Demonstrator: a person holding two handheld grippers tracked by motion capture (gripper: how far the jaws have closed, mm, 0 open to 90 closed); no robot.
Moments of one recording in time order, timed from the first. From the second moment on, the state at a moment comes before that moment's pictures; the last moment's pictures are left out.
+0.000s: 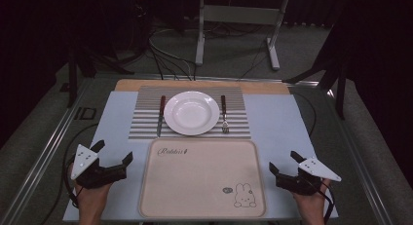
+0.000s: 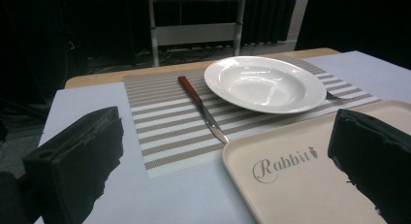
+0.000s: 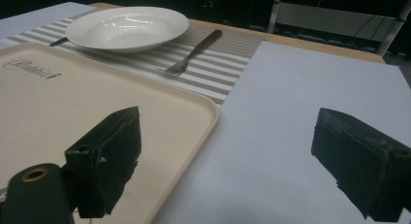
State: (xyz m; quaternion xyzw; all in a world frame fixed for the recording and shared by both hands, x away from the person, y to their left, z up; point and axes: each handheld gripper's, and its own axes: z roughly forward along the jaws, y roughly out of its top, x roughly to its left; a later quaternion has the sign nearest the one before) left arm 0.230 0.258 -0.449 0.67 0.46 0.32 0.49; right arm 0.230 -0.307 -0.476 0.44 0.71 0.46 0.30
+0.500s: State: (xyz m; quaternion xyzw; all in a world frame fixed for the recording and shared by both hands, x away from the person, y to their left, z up) left arm 0.232 0.257 -0.453 0.67 0.46 0.33 0.48; right arm 0.236 -0.301 -0.472 0.45 0.71 0.46 0.29
